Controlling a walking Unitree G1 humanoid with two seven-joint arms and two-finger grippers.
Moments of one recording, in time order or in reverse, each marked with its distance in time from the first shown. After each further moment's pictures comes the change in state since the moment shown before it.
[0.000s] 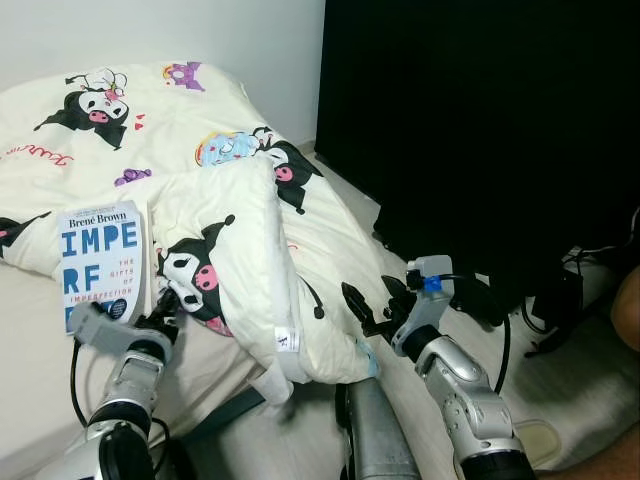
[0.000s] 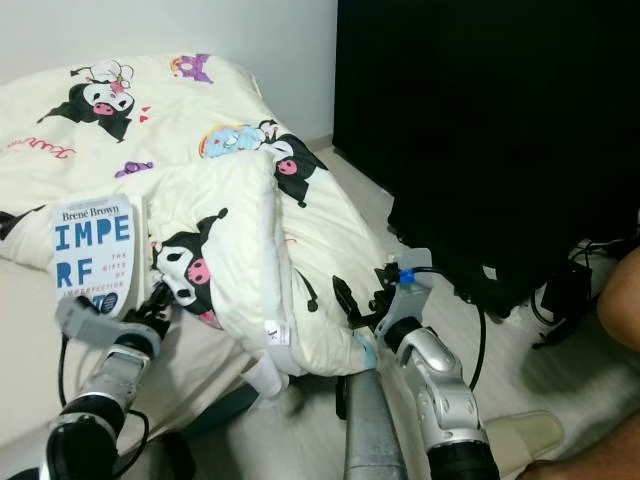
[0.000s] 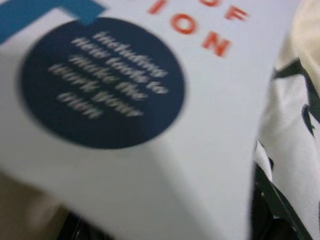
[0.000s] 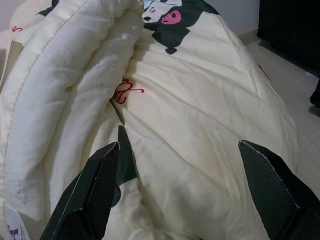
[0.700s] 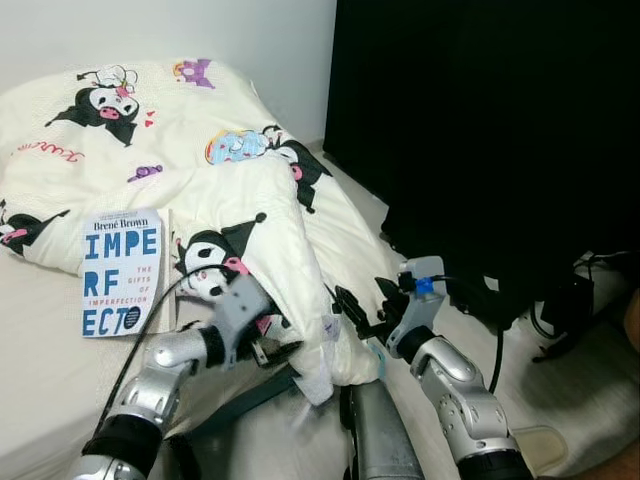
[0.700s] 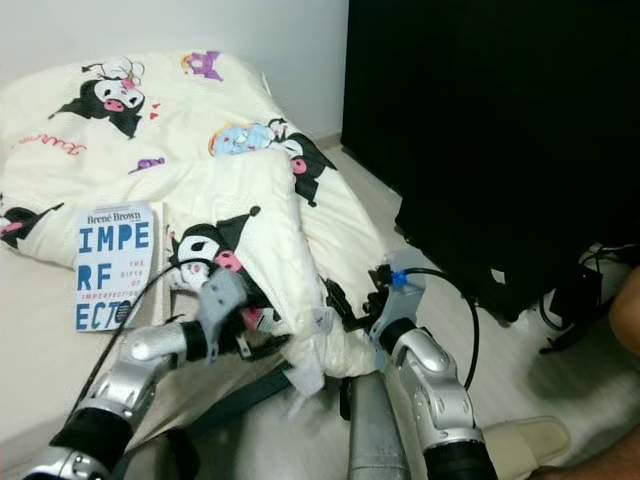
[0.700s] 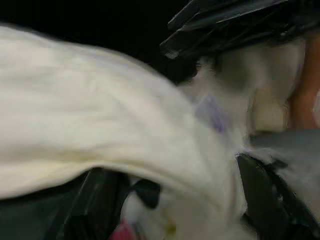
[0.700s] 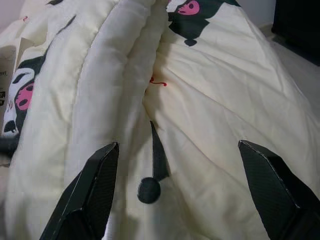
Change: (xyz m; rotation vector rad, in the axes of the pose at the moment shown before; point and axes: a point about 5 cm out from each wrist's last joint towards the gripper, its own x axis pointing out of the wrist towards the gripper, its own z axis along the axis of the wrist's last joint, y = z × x) left arm -0.028 -0.115 -0.037 1.251 0.241 -1.049; right arm 0.002 0.006 -0.004 -0.011 0.019 0.023
